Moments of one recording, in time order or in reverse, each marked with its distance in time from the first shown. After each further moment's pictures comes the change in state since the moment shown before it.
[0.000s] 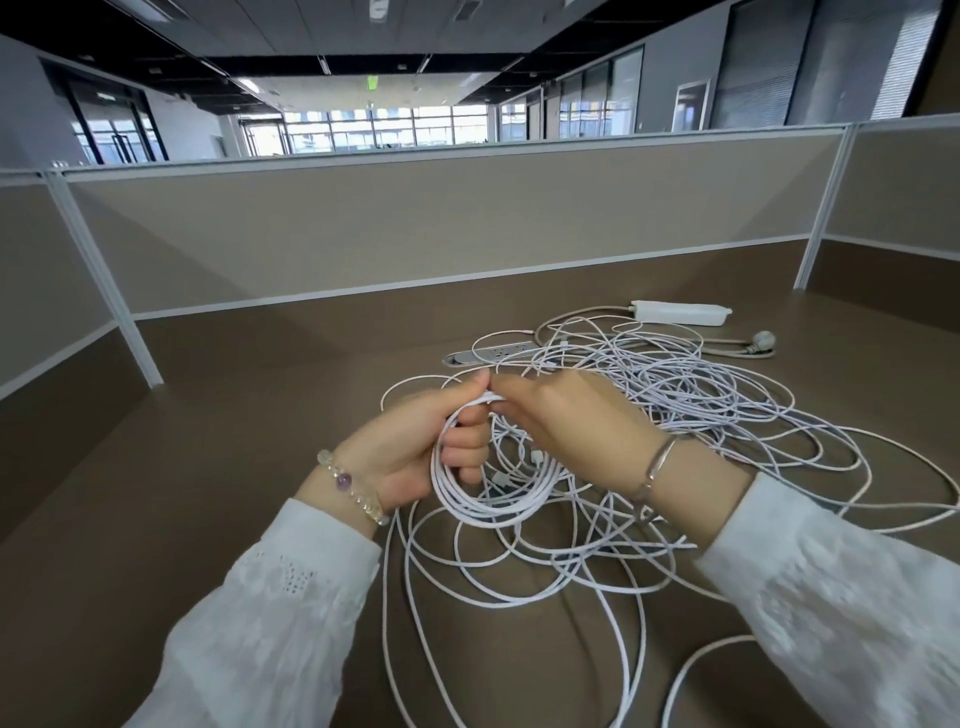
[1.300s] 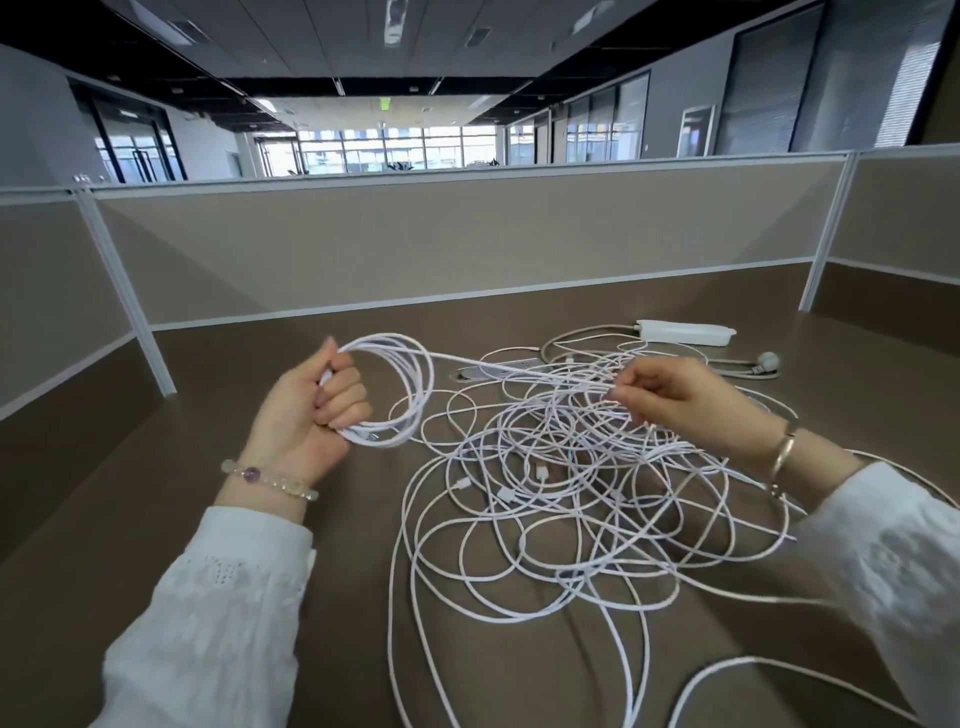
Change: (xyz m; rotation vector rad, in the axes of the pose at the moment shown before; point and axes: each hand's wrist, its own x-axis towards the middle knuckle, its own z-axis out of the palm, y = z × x) left_hand -0.022 0.029 -0.086 -0.494 0.085 0.436; right_hand -0.037 0.086 -0.022 0.613 -0.058 0.395
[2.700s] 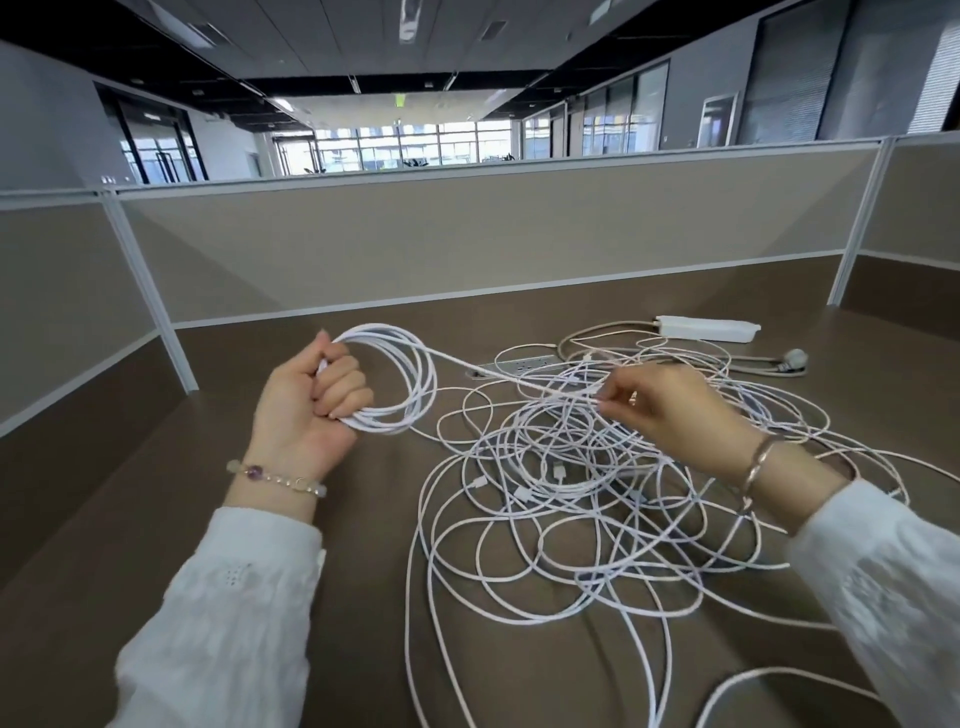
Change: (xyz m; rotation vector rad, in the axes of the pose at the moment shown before) left_hand -0.003 0.008 -0.001 -0.144 0.014 0.050; right_hand 0.010 -0.007 0.027 -0.362 0.088 -0.138
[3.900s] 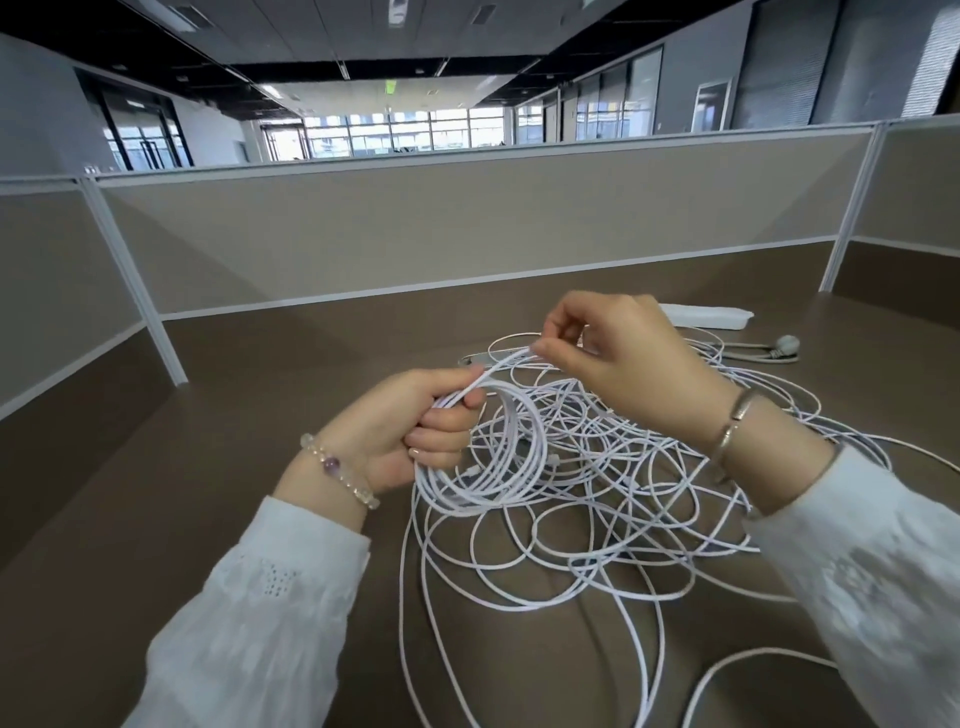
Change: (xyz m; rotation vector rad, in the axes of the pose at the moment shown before) left_hand -0.011 -0.058 0.053 0.672 -0.072 -0.457; right_hand 0.020 -0.074 -0.027 0.132 0.132 -0.036
